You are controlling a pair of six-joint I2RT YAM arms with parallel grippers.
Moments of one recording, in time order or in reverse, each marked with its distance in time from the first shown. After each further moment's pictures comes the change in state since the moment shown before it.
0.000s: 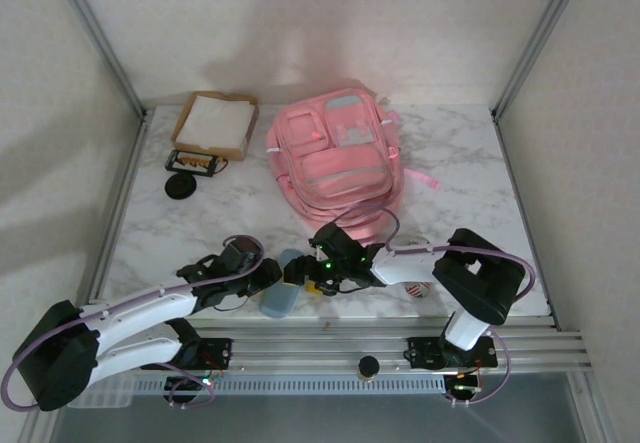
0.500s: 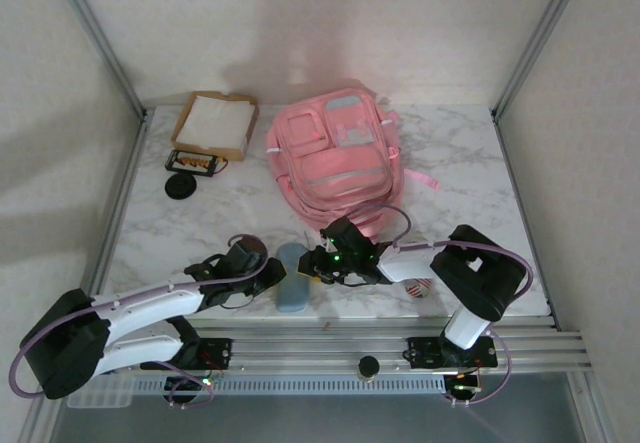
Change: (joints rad) left arm -0.027 0.074 0.004 0.093 -0.002 -0.059; right arm -0.080 0.004 -0.062 0.141 0.012 0.017
